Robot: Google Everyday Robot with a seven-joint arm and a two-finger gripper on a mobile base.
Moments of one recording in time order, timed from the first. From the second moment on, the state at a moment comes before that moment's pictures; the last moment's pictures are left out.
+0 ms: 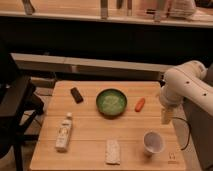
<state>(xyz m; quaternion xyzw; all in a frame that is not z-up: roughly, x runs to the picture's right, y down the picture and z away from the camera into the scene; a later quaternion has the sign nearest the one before) 0.285 0.105 0.684 -0.28 0.02 0.02 0.96</state>
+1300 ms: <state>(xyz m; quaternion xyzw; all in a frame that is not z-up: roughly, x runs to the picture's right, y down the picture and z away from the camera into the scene) 0.229 0.085 0.706 -0.26 0.00 -0.08 0.96</state>
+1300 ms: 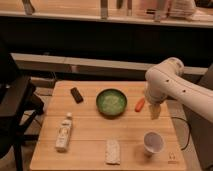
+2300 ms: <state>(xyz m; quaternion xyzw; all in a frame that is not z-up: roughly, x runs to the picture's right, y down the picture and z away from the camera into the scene) 0.170 0.085 0.734 -0.25 -0.04 -0.21 0.94</state>
